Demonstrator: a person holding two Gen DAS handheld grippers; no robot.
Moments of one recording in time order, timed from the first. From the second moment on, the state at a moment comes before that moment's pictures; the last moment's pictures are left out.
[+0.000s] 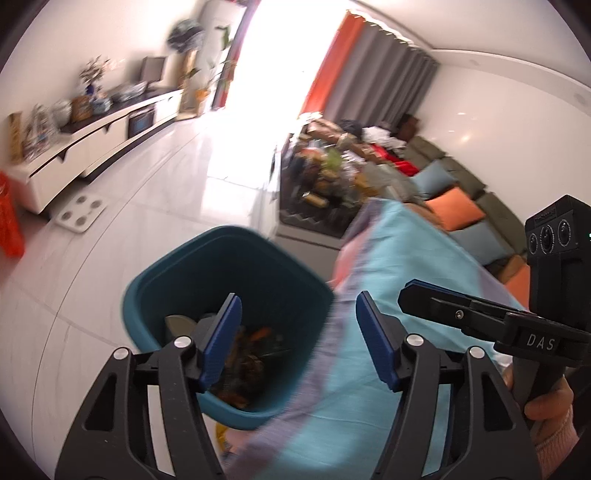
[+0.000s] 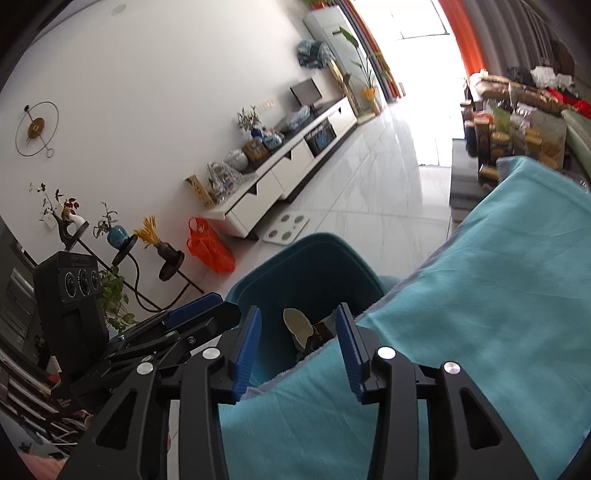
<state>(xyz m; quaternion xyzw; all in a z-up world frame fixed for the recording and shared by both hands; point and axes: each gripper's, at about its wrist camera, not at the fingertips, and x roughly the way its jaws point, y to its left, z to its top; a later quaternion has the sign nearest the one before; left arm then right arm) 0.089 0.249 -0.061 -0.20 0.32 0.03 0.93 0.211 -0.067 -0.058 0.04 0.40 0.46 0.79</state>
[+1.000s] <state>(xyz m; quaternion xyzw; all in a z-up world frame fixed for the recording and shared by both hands) 0.123 -0.026 -0.063 -0.03 0.39 -0.22 0.89 0.118 -0.388 -0.074 0.11 0.33 0.14 0.93</state>
